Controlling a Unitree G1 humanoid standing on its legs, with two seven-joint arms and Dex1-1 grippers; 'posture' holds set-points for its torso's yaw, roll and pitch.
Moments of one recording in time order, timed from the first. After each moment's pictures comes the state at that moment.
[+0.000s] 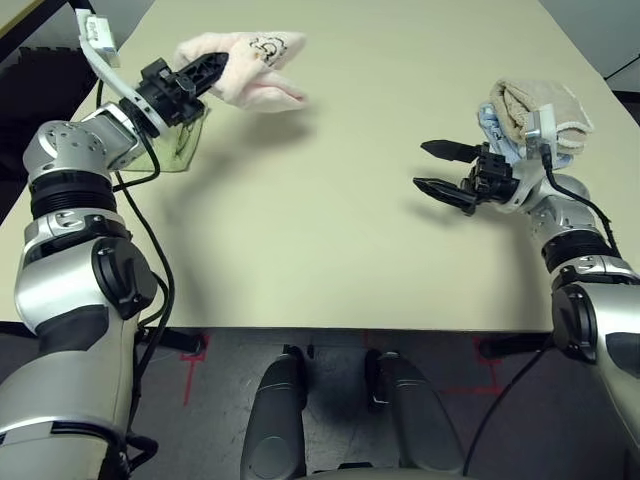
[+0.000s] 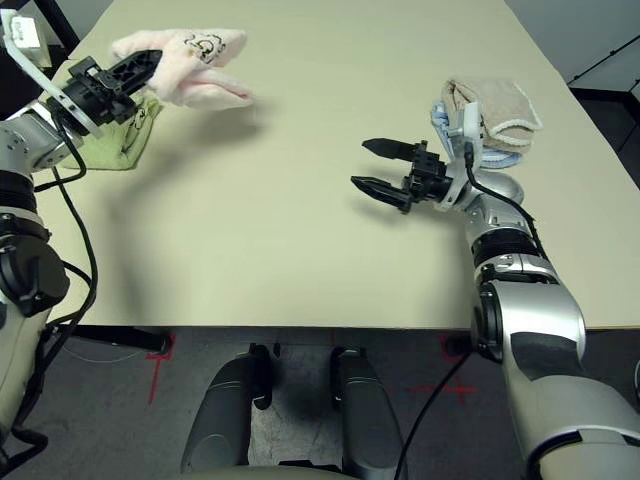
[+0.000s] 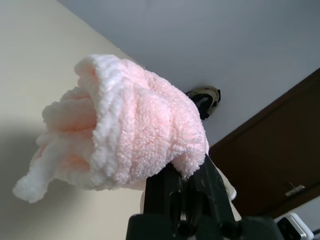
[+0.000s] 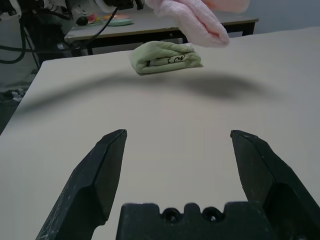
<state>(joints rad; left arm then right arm) -1.28 0.65 0.45 1.01 -0.60 0.73 -0.82 -1.00 -0.43 -0.18 1.16 0.34 -0.33 1.51</state>
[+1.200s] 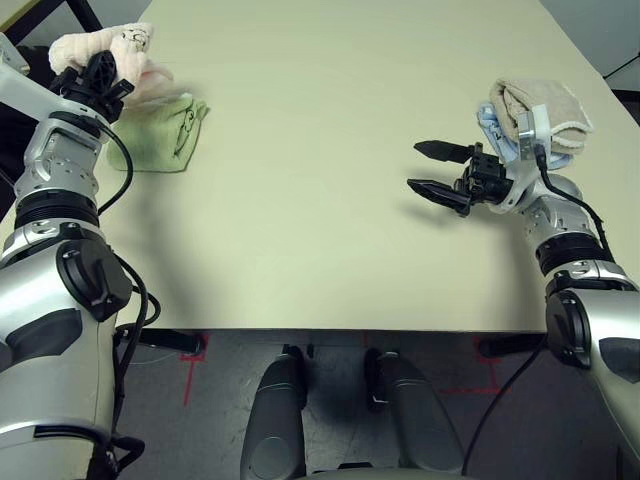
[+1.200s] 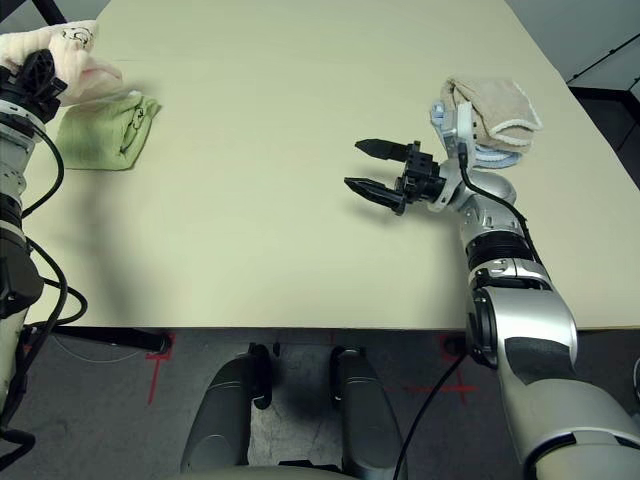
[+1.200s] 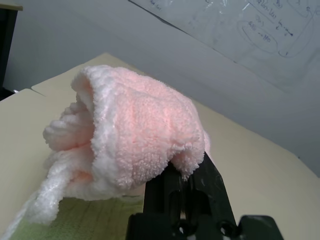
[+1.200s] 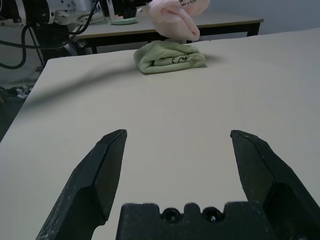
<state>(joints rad) -1.23 0.71 0.53 1.24 -0.45 0.04 -0.56 -0.95 -0.44 -0.18 1.06 0.34 -0.29 1.52</state>
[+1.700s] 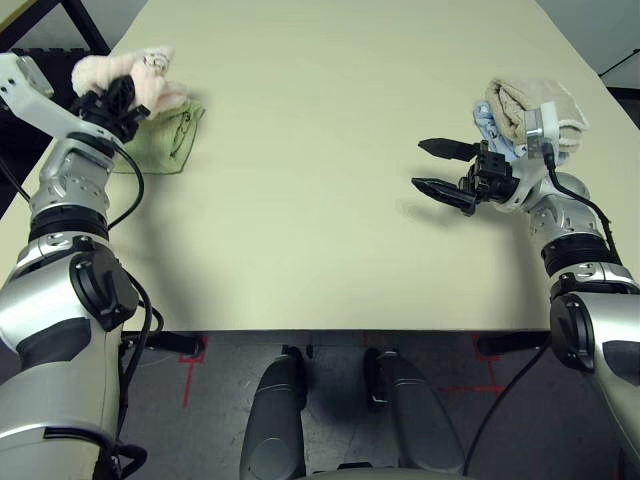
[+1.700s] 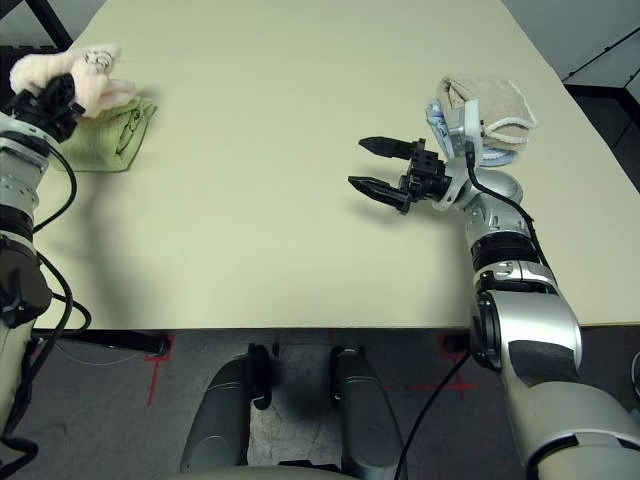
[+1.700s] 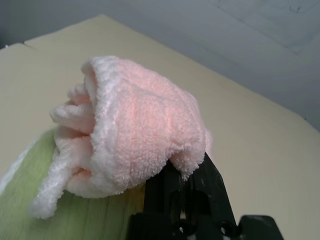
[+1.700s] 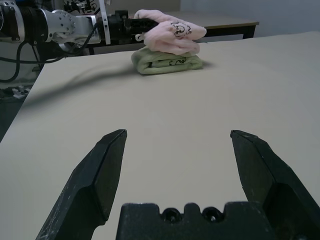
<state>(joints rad) -1.09 0.68 0.50 1.23 -0.42 0.05 -0.59 -0.95 -0.45 -0.18 1.02 0.36 -0.27 1.52</state>
